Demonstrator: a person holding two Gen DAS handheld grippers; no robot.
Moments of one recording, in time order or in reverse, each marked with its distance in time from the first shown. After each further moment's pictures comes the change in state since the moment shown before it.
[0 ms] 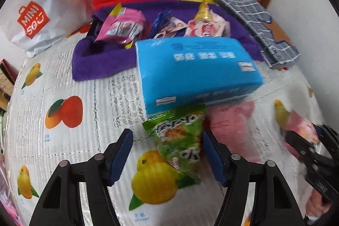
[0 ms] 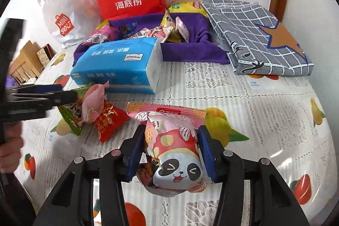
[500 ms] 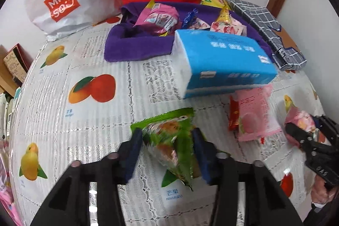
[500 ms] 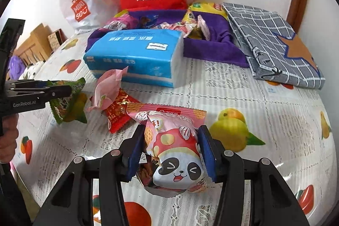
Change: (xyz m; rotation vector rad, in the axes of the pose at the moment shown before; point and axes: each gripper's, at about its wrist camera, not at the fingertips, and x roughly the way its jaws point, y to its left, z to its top) left arm -0.018 0.042 -0.037 -0.059 -0.045 0.051; right arm 0.014 0.023 -0.006 -0.120 0.002 0.018
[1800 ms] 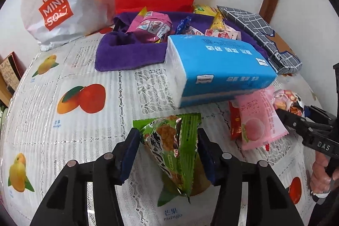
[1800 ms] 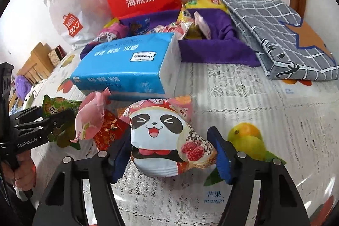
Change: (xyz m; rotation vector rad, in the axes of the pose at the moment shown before) left arm 0.013 -0.006 -0.003 0.031 -0.106 -0.048; right arm 0.033 -0.018 0.016 0.115 -0.030 0.076
